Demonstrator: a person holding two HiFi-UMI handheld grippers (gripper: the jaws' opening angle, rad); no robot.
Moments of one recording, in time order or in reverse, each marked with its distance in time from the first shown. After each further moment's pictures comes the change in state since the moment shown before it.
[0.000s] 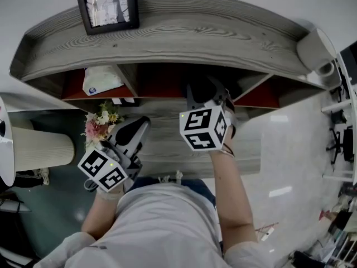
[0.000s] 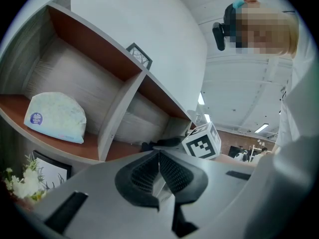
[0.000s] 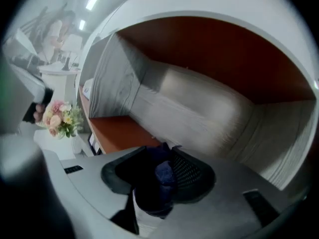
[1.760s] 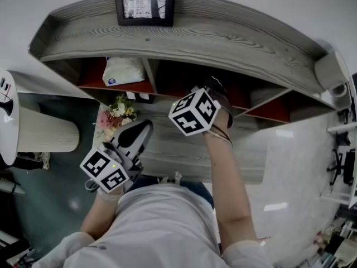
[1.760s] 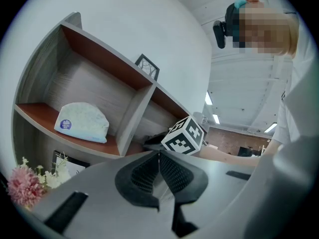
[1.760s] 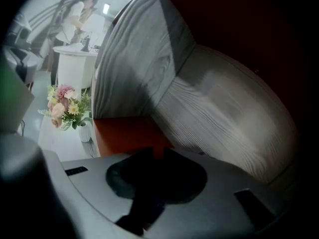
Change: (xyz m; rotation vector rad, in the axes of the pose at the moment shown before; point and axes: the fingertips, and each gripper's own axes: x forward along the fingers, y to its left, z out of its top) left arm -0.041 0.013 -0.001 -0.008 -0.018 0.106; right arm 0.055 0.062 0.027 -0.243 0.105 0.145
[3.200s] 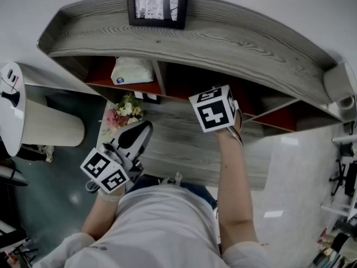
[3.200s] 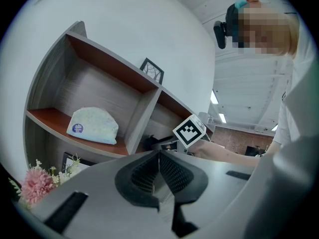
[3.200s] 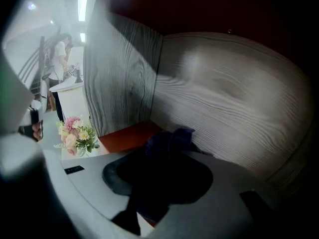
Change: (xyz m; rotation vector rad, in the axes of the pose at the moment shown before) left arm -0.013 0.012 0.003 0.004 -0.009 0.075; right arm -0.002 0.001 0.002 0.309 -0.025 0.219
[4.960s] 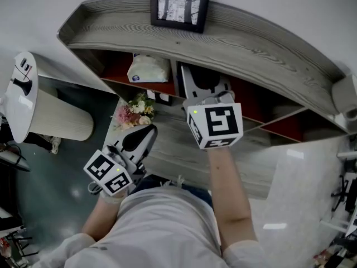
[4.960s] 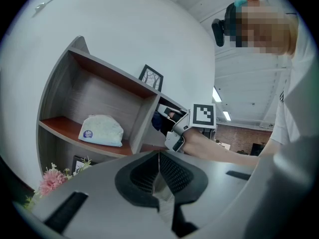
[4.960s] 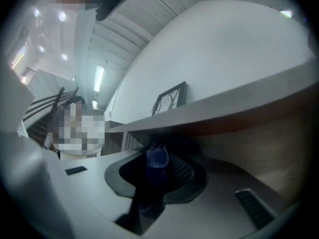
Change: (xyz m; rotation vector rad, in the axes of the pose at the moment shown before) left arm -0.025 -0.006 0.005 0.032 -0.008 0.065; right arm -0.094 0.042 0.152 0.112 -0.876 0.071
